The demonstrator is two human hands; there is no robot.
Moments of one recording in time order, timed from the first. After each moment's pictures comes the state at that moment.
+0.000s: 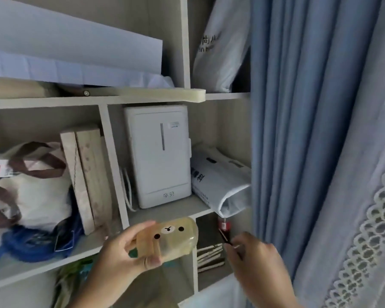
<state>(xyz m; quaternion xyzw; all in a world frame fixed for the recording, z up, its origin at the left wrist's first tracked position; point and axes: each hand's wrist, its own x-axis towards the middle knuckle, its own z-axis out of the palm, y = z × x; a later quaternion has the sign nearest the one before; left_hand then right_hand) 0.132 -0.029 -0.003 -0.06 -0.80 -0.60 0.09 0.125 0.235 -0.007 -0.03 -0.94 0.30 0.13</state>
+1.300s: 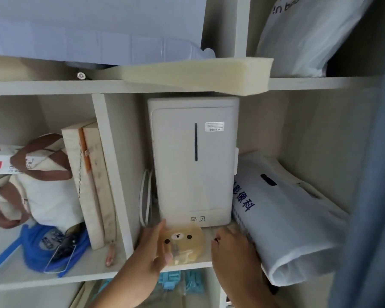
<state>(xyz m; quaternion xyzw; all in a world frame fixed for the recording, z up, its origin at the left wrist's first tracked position) -0.005 -0.040 -0.036 0.12 -0.92 -0.37 0.09 -0.095 0.137 -0.036 0.20 -0.95 0.21 0.15</state>
